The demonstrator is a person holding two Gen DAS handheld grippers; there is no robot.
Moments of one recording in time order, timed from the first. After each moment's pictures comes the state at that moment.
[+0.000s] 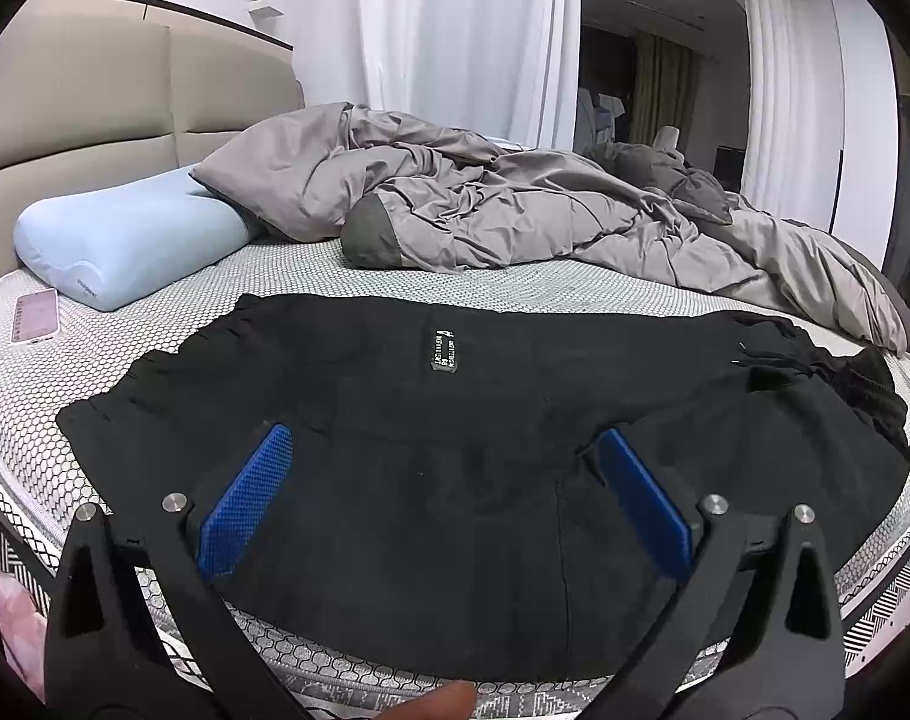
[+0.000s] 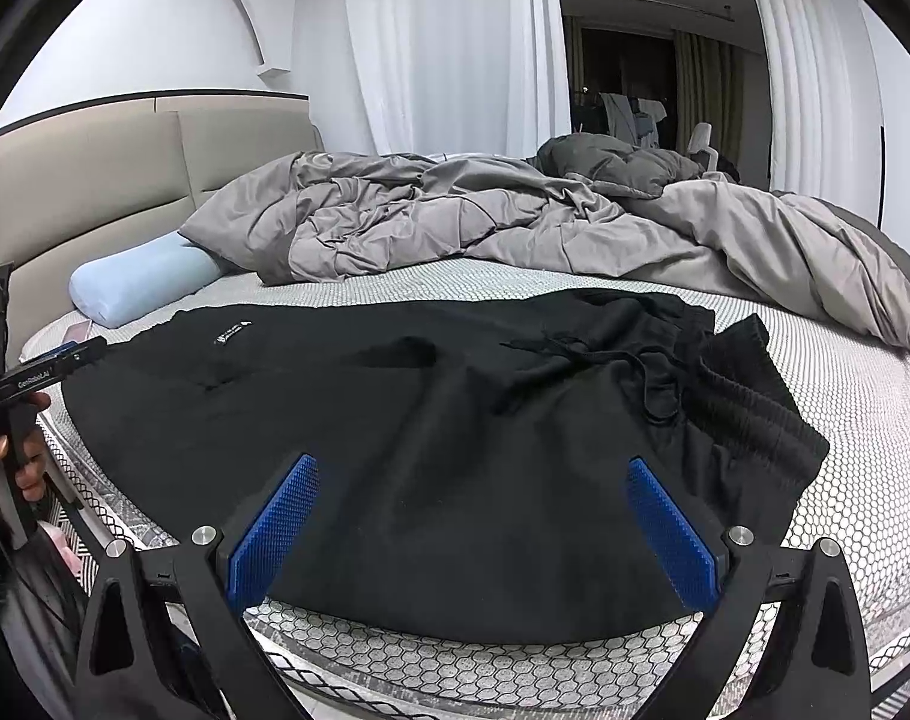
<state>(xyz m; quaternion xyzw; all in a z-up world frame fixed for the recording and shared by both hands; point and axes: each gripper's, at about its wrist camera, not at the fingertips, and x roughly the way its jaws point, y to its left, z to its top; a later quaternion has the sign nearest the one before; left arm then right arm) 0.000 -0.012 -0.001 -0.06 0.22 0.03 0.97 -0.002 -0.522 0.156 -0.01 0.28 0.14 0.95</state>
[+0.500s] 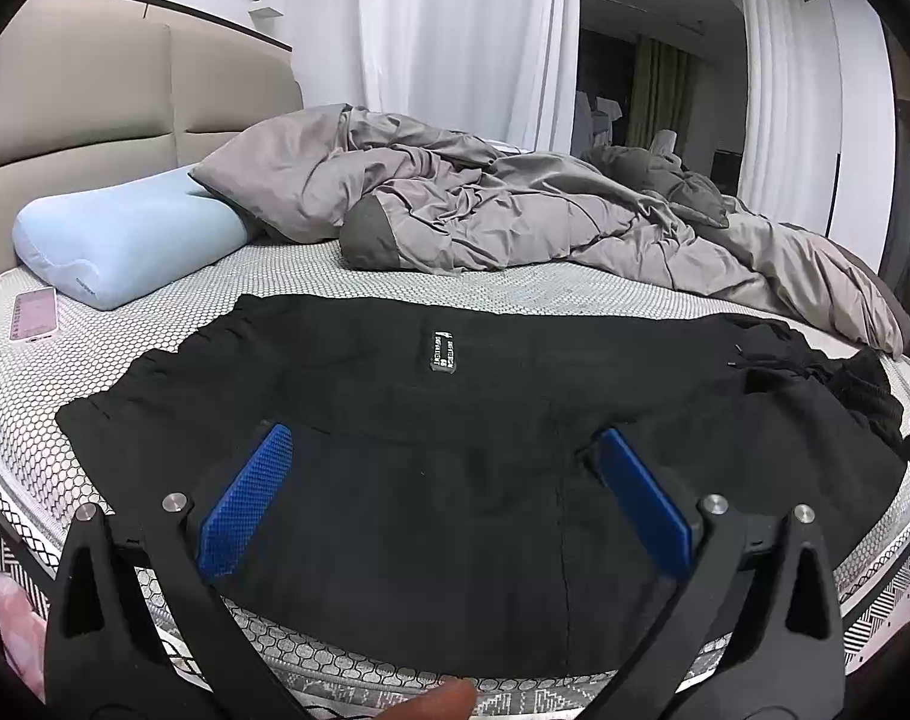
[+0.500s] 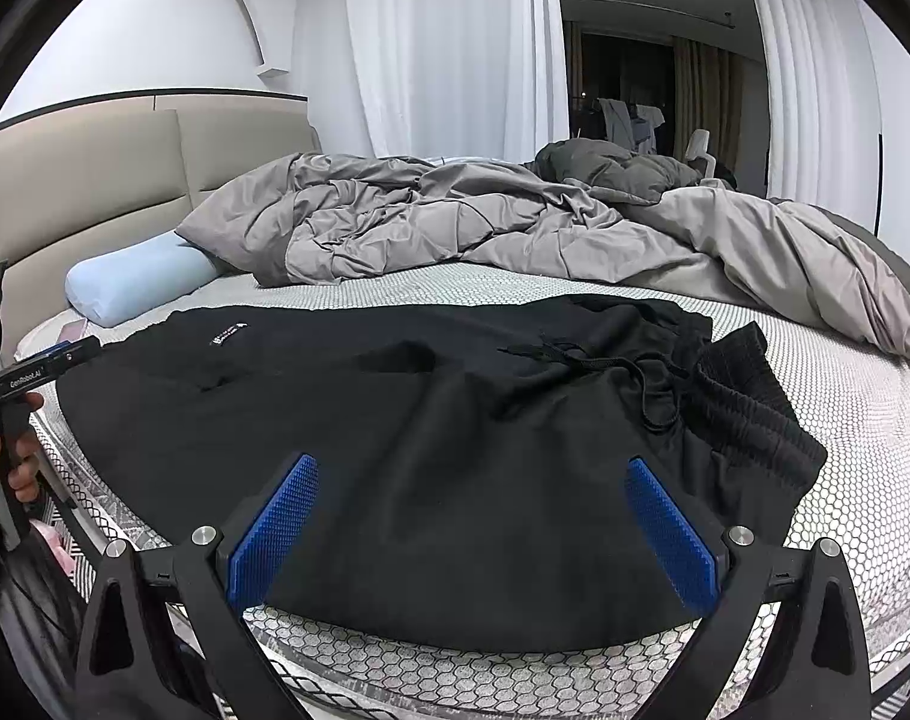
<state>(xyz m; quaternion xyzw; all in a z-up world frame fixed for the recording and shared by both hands) -0.004 -0.010 -0.001 -0.06 0.22 0.03 0.97 -0.002 -0.519 0.156 -0.02 0.28 0.13 0.95</state>
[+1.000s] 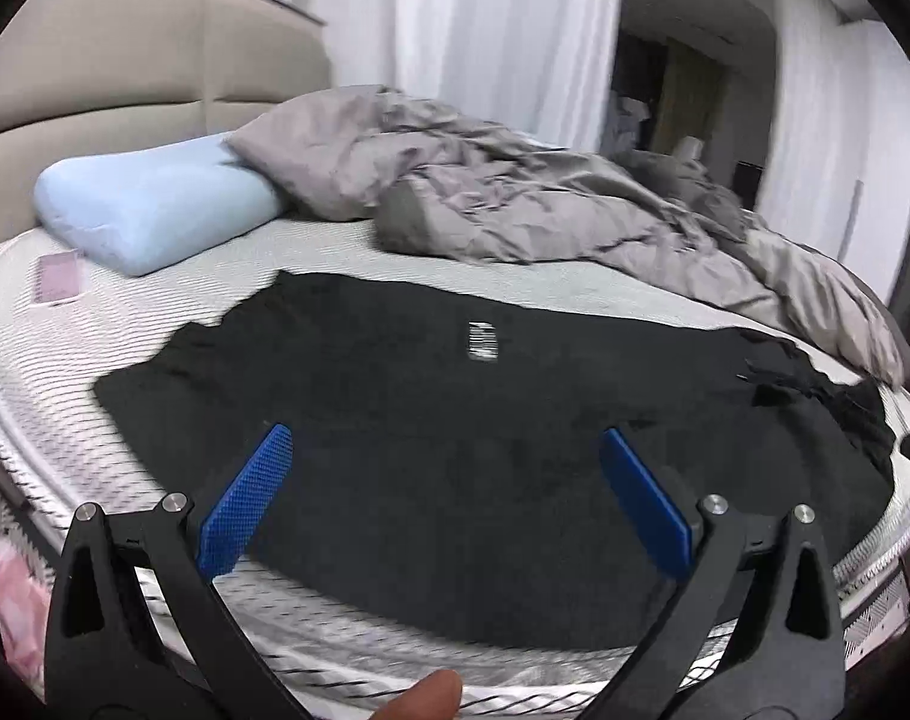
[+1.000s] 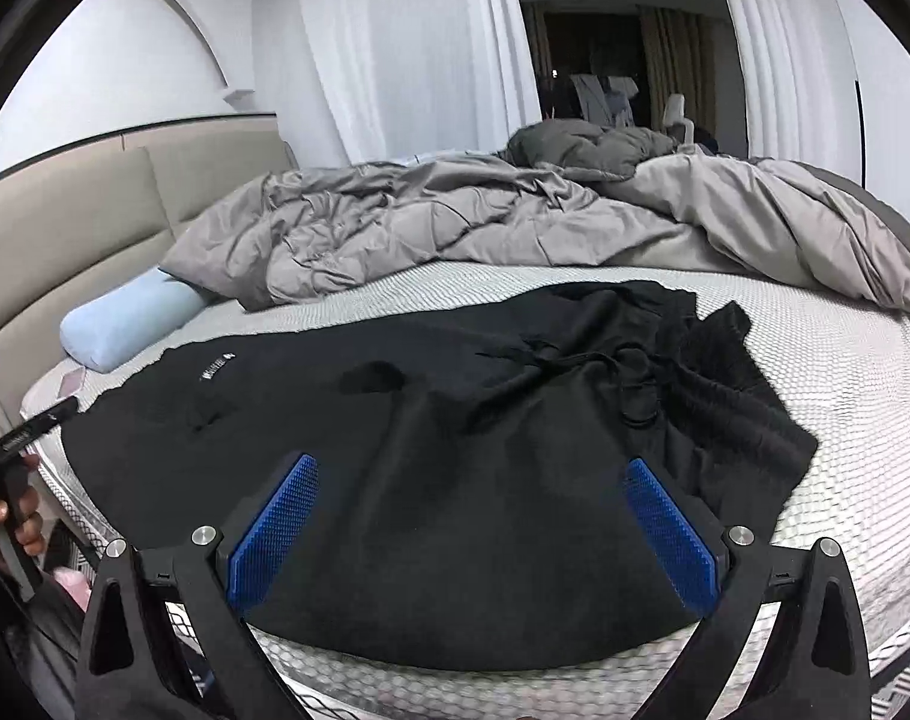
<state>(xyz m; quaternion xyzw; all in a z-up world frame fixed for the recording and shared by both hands) -0.022 0.033 0.008 -0.11 0.24 0.06 0.96 0.022 -0.548 0.169 0.03 0.31 0.12 0.94</state>
